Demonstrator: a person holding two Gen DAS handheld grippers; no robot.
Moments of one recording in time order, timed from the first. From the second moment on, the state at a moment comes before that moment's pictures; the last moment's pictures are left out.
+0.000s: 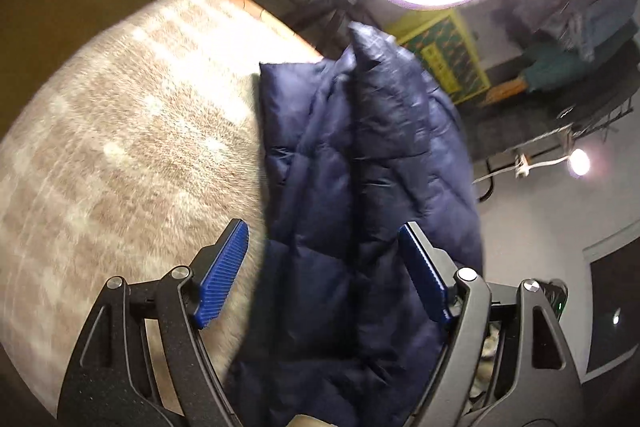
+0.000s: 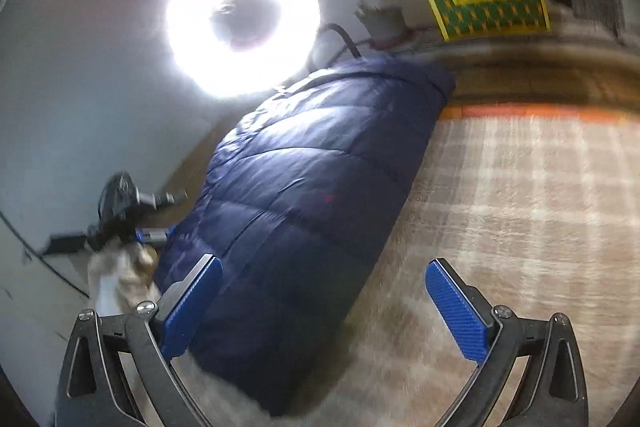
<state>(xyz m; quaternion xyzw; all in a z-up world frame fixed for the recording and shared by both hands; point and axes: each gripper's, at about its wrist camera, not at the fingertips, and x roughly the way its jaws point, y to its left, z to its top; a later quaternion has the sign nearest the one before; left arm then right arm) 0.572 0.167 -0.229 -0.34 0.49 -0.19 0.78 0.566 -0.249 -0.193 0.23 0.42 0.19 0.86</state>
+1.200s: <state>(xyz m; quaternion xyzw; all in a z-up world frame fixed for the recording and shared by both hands) 0.449 0.065 -0.194 -0.32 0.47 -0.25 0.78 0.487 -0.261 -0.151 0.18 0.48 0.19 0.84</state>
